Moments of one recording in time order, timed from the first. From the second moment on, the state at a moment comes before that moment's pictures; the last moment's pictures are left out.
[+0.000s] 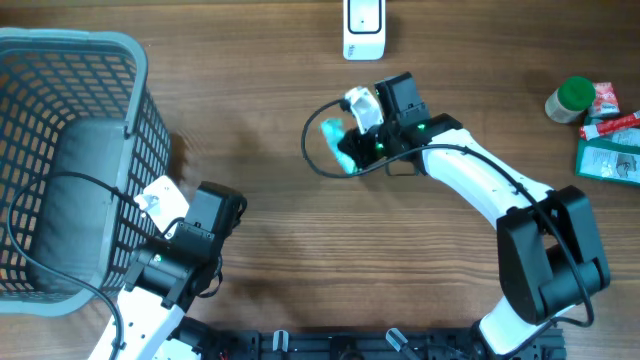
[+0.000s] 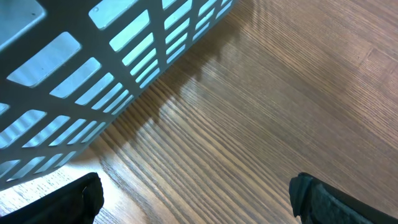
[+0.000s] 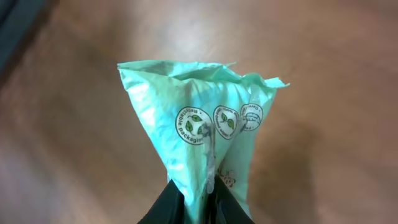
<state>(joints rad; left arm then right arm) -0.40 0.90 0.73 -1.01 -0.54 -1.00 0.42 1.82 1.17 -0.34 -0.40 -0.02</state>
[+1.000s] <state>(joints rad) -0.40 0.90 0.73 -1.01 -0.54 -1.00 0.33 2.18 1.77 -0.30 0.14 -0.15</state>
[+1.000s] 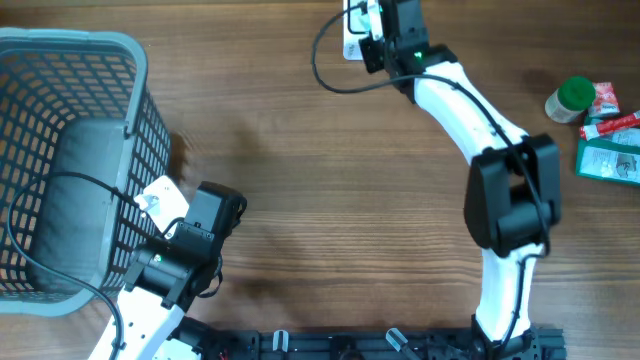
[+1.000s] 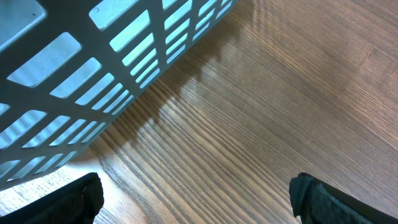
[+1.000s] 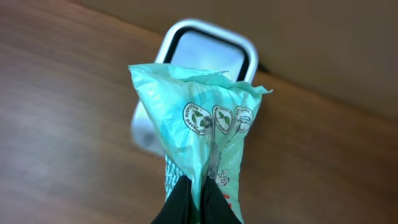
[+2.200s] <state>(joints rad) -0.40 0.90 0.73 -1.01 -0.54 -1.00 0.24 1.93 1.95 -0.97 0.34 0.37</state>
